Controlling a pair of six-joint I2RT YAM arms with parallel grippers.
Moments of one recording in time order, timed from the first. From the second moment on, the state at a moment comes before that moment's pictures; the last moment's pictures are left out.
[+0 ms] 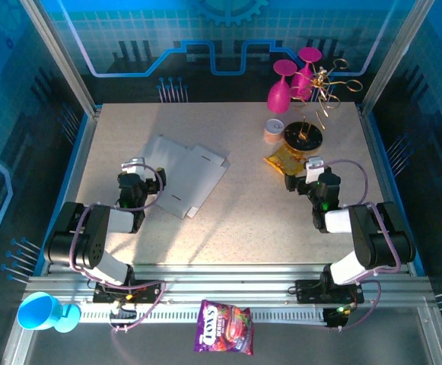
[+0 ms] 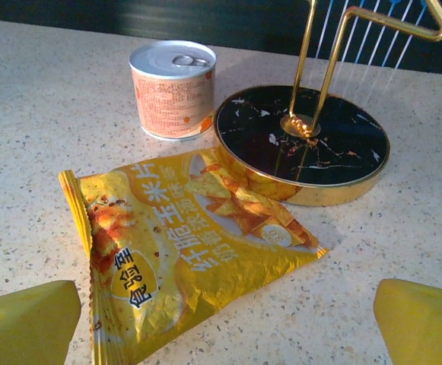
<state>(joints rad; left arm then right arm) -0.04 1.54 0.35 0.83 -0.15 -0.13 0.07 1.53 0.35 0.85 -0.03 -0.09</state>
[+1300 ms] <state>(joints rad) -0.17 2.04 1.43 -0.79 0.26 -0.68 0.44 1.11 0.83 -0.48 -0.06 0.75</state>
